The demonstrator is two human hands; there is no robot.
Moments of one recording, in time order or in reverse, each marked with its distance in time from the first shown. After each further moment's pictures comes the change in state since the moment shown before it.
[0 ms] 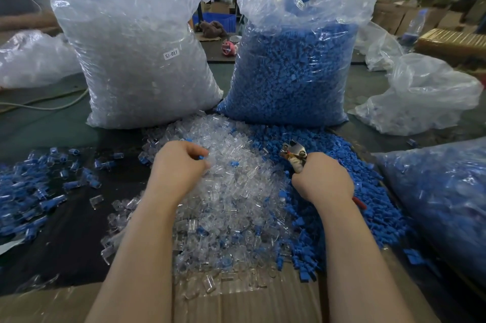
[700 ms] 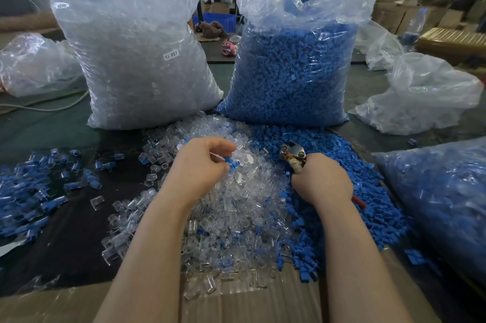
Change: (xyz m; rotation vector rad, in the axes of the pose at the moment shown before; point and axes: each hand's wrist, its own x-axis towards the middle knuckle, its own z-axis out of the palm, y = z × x) left_hand -0.011 0.019 0.010 -0.022 -0.150 0.200; right_hand -0.001 0.001 0.002 0.030 -0.005 -0.019
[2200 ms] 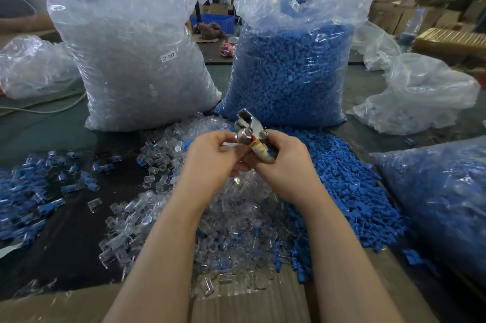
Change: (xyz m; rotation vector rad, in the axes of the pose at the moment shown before) left_hand -0.004 0.025 0.012 -0.441 -0.021 -0.050; right_hand -0.015 -0.035 0.005 0.613 0.111 -0.600
